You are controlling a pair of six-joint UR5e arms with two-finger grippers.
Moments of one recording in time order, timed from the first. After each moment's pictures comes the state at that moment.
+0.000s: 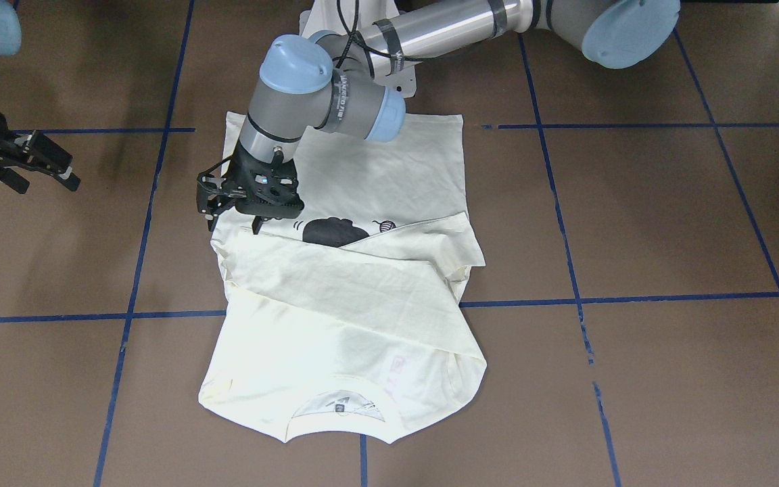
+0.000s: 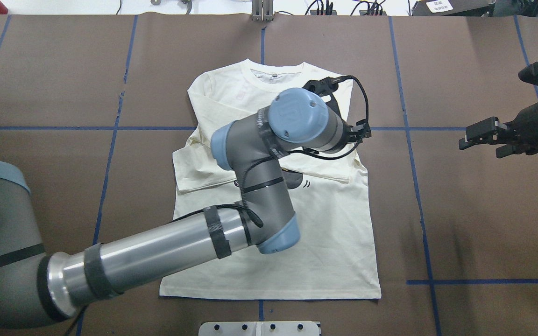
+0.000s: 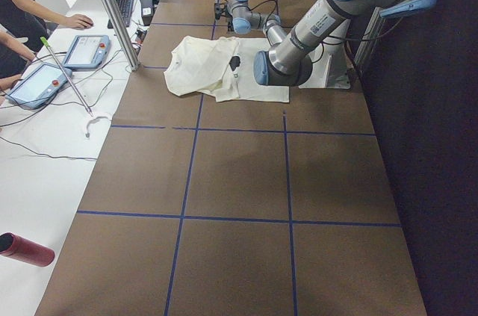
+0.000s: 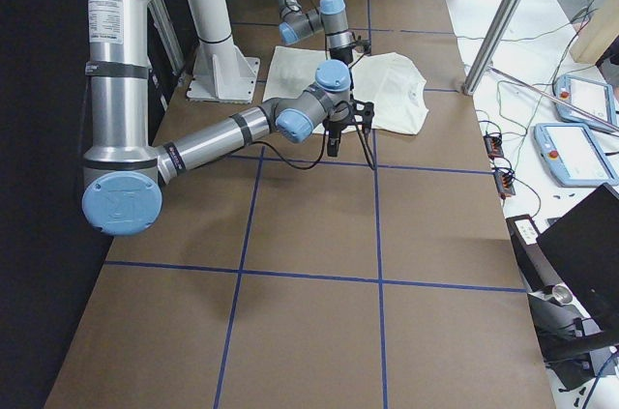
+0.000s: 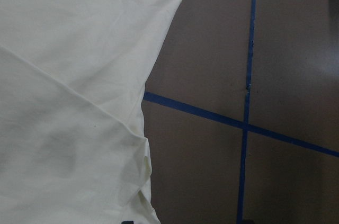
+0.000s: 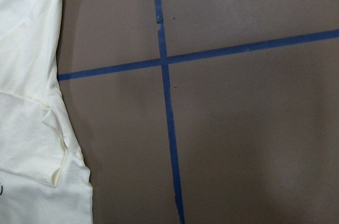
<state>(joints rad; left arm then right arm) -0.49 -2.63 -1.21 -2.15 -1.77 -1.52 1.00 -1.60 2.00 -1.21 2.28 1.05</state>
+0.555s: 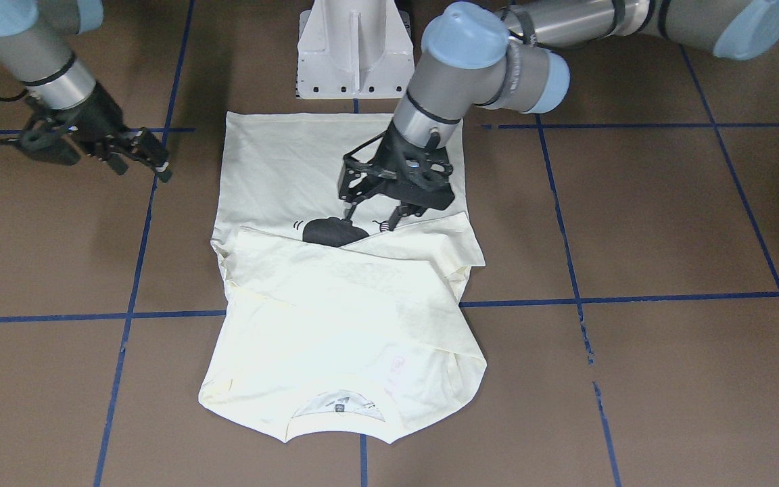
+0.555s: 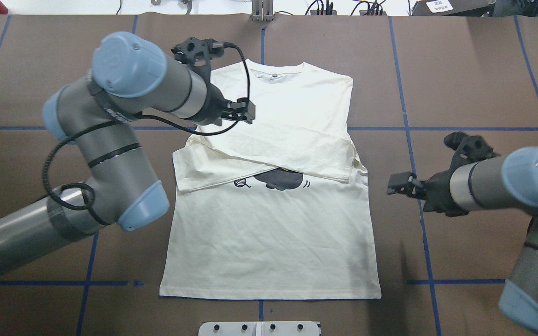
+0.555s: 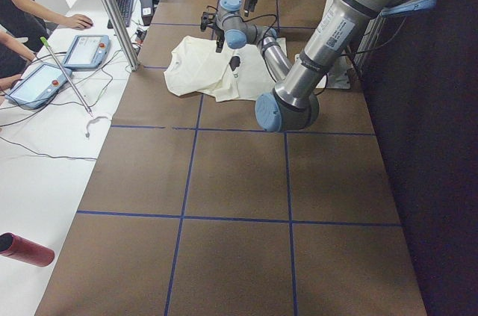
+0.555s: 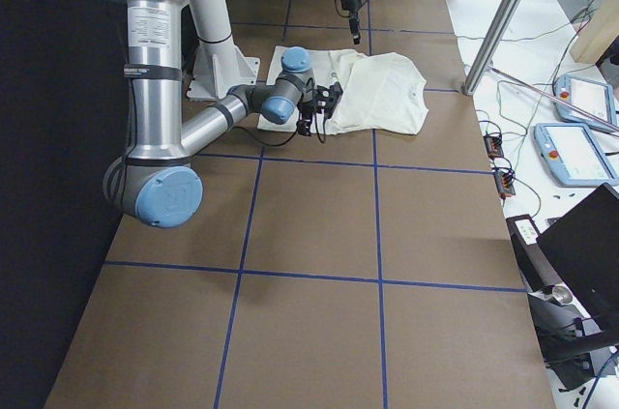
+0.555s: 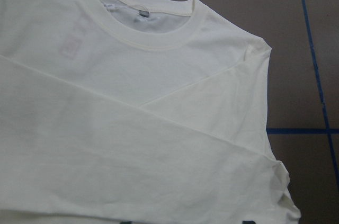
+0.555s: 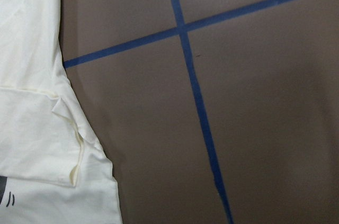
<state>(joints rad) -0.69 -2.23 -1.72 -1.90 -1.93 -1.15 0.51 -1.59 2.09 -1.13 1.79 1.69</state>
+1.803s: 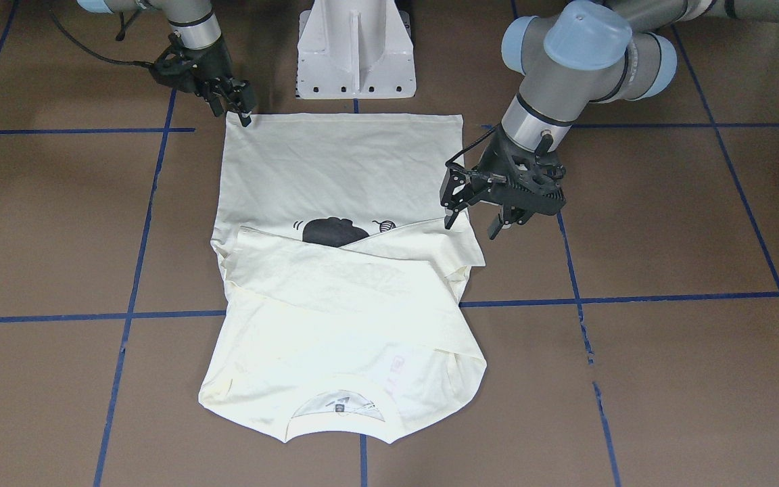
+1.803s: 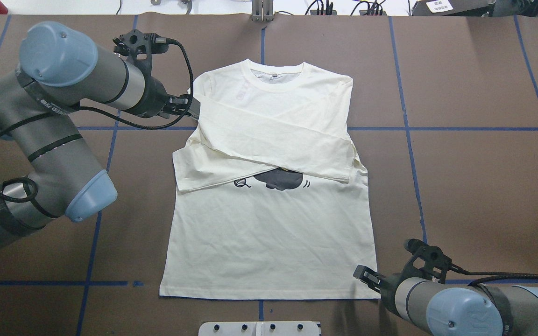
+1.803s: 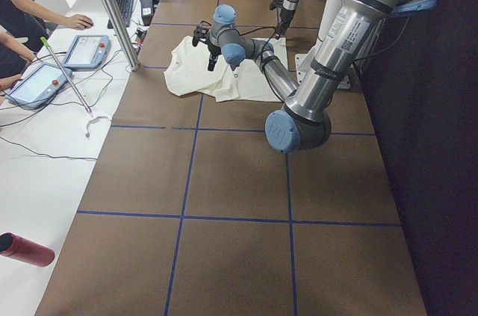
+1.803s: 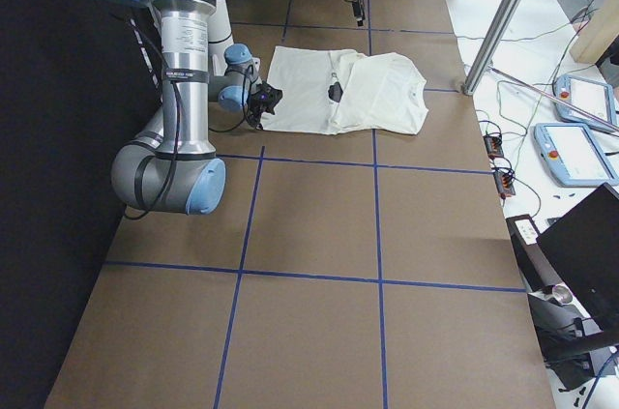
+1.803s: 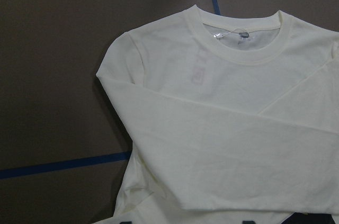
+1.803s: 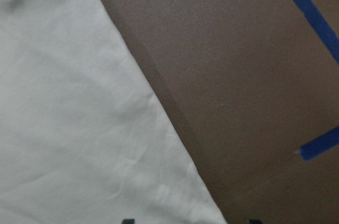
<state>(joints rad) -0.76 -2.11 -1.77 -1.90 -1.96 -1.04 0.06 -1.59 2.14 -1.28 1.43 2.07</state>
